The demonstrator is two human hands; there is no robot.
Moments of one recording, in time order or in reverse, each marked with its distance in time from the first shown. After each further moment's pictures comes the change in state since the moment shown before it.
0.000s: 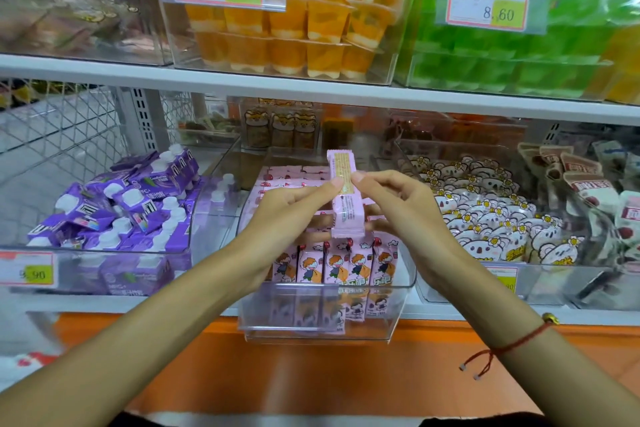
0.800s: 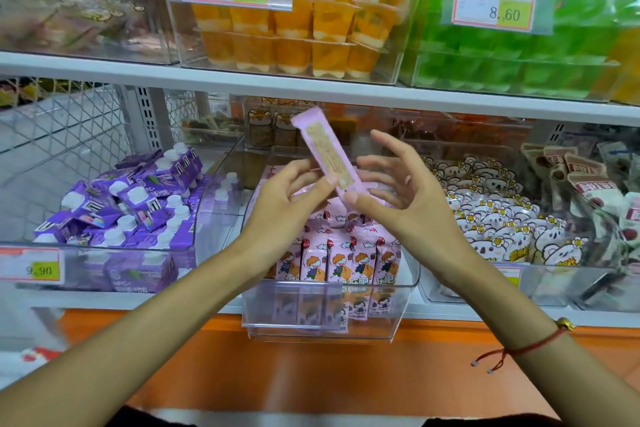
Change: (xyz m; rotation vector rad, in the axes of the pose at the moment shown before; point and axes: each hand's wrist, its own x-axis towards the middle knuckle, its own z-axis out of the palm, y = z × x) left_hand 0.003 -0.003 -0.003 0.023 0.066 0.301; right_hand -0.004 -0.001 -0.009 -0.217 -0.163 -0.378
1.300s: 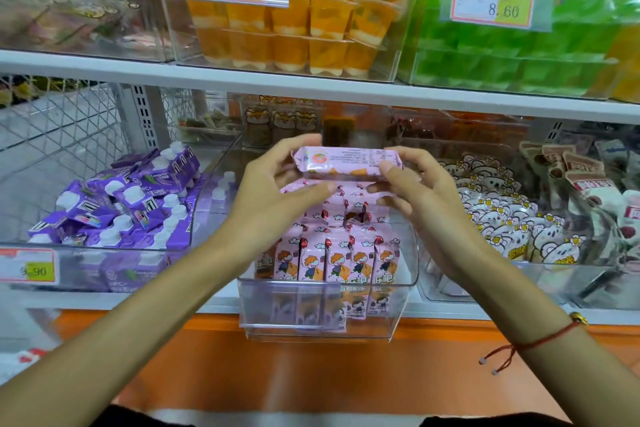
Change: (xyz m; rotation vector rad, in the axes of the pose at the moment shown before) left_hand 0.004 0.011 -0.012 0.126 0.044 0.073; right_hand 0.009 0.008 -0.009 0.277 0.152 0.226
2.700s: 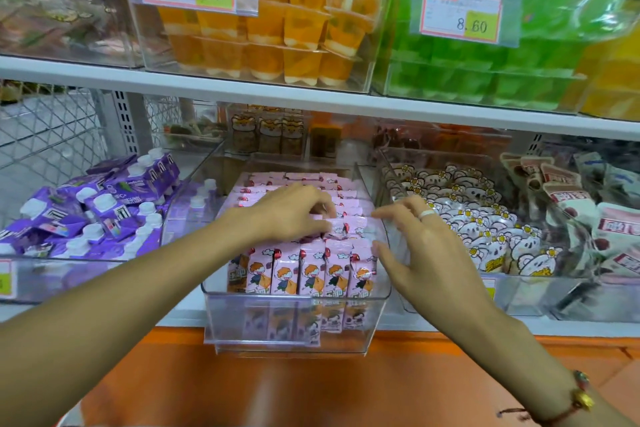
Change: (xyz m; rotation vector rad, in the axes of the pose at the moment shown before) left_hand 0.062 -0.033 0.033 0.922 -0.590 -0.035; right_hand -0.034 0.016 -0.036 -1.184 -0.029 -0.381
